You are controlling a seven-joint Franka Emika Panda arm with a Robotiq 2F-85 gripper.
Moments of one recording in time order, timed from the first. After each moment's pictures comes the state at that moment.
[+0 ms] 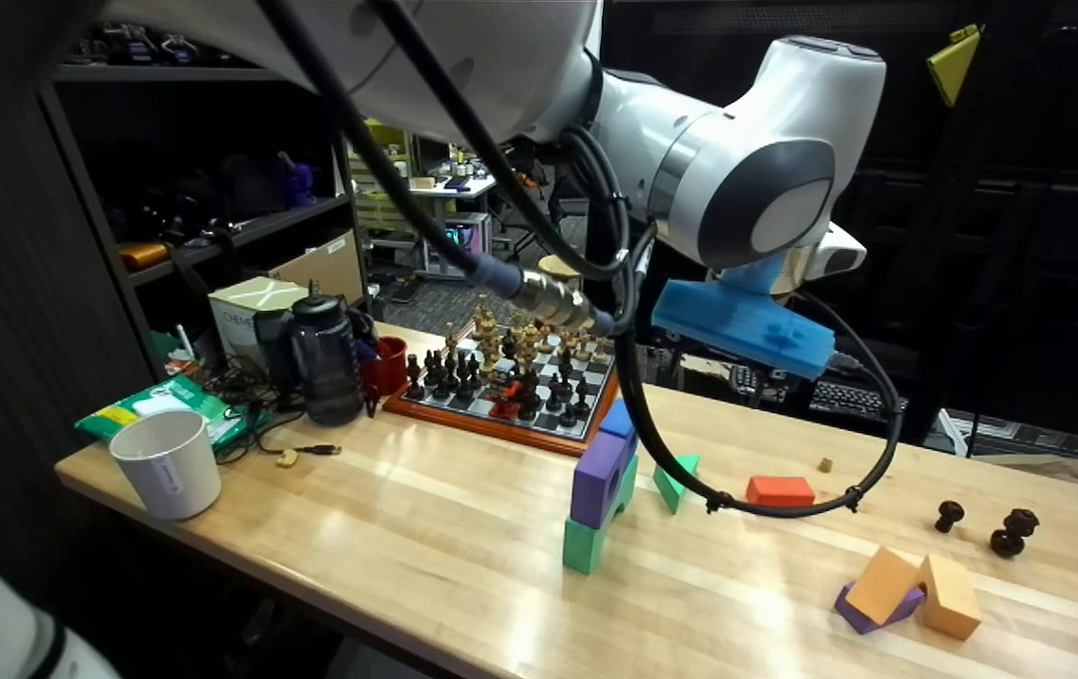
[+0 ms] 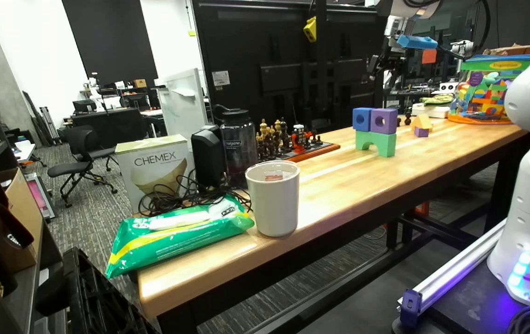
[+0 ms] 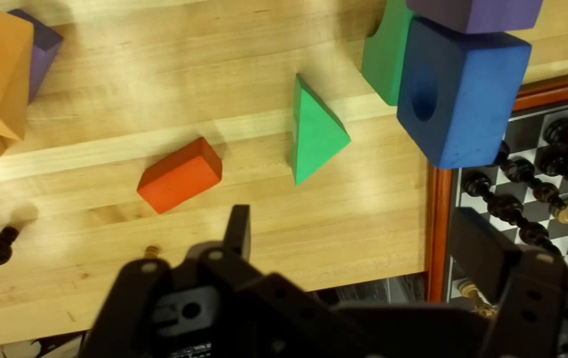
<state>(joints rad) -0.20 -0.11 -0.30 -2.08 0.17 2.19 -0.42</state>
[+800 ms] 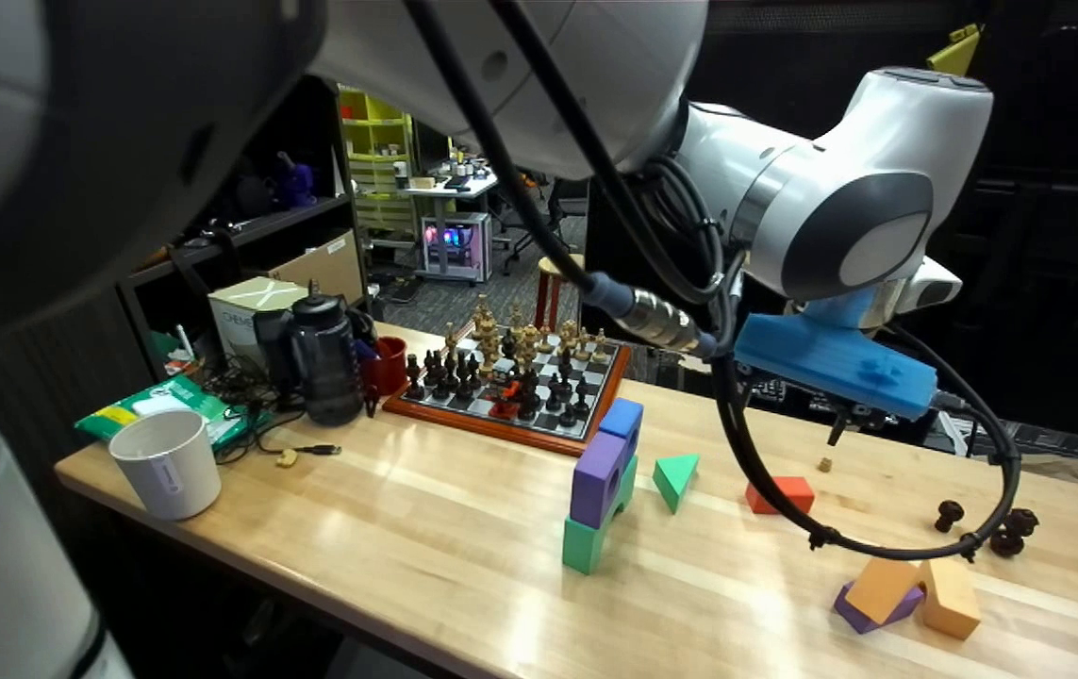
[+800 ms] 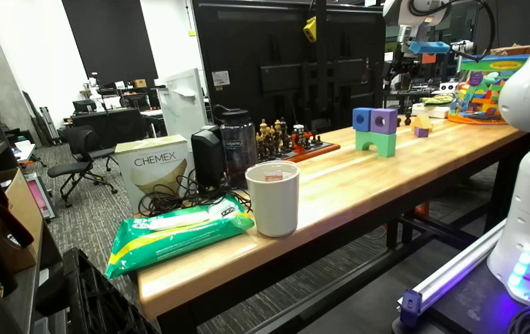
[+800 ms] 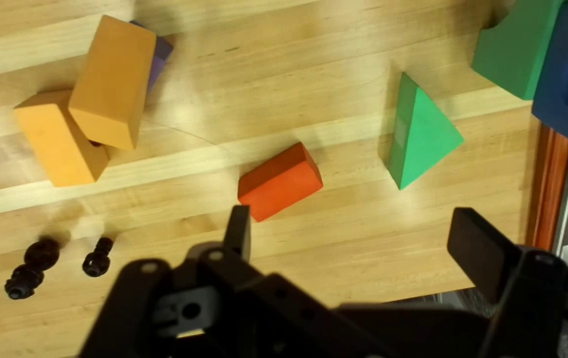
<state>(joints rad) -0.29 0.02 -0.33 -1.97 0.17 2.20 -0.49</state>
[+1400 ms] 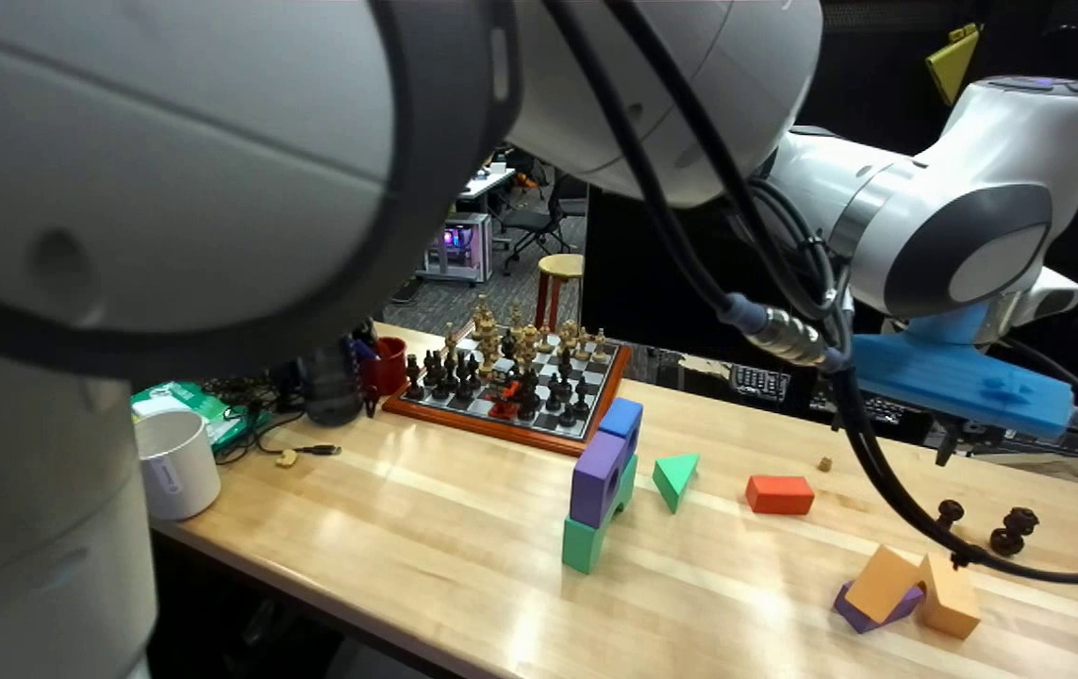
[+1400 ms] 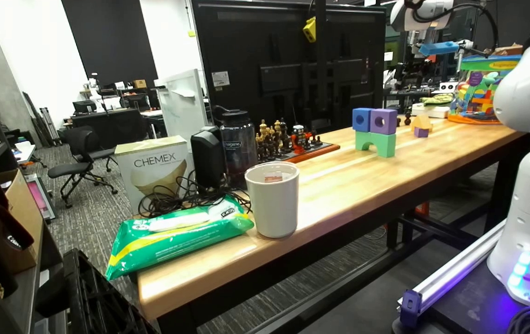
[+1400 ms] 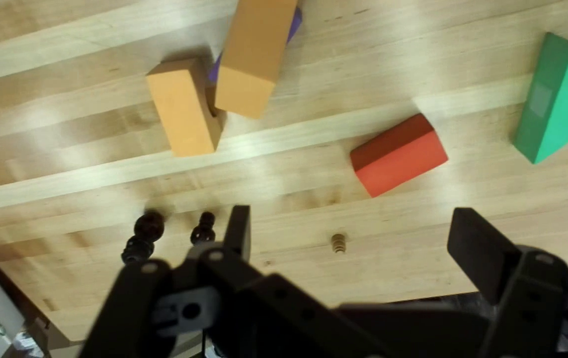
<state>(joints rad) -0.39 0.18 -0.34 -1.78 0.17 2.21 -0.54</state>
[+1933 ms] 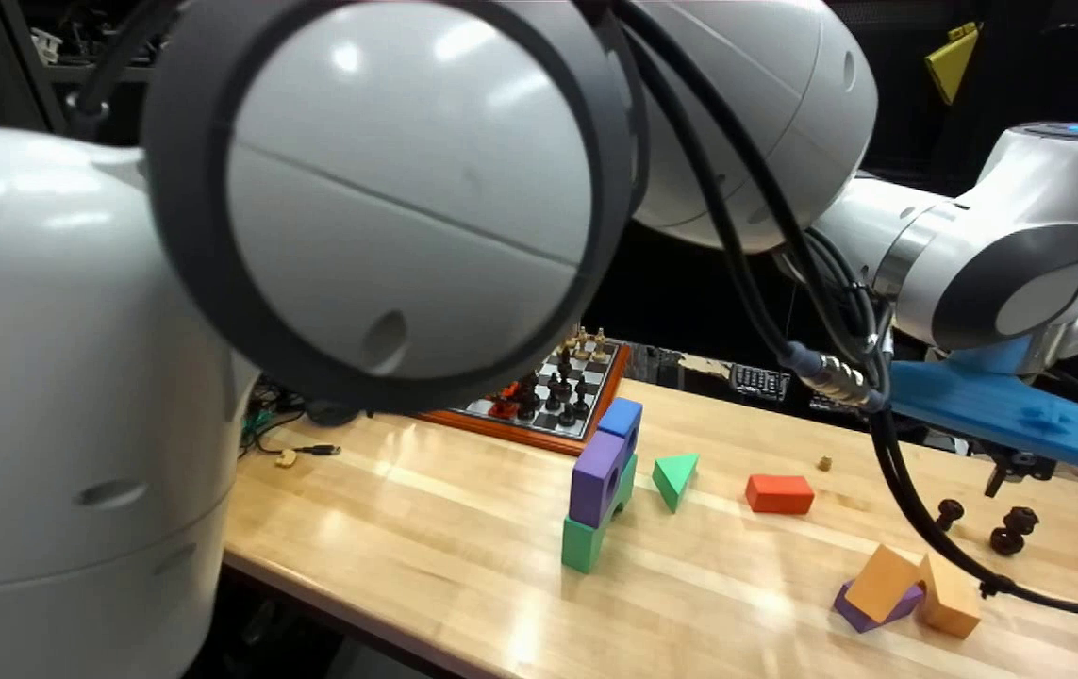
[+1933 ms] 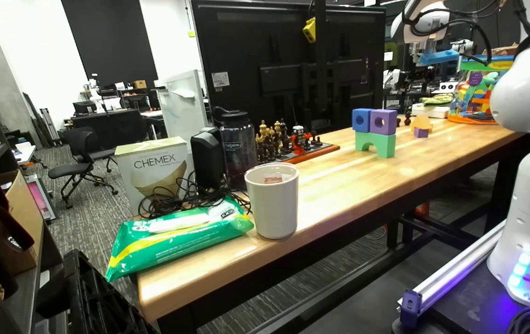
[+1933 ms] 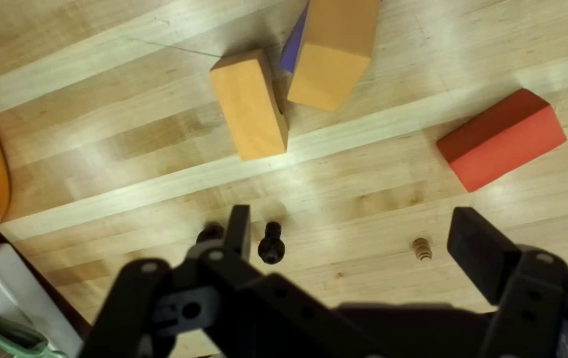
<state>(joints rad) -0.45 0.34 -0.34 -1.63 0.16 2.21 -0.47</state>
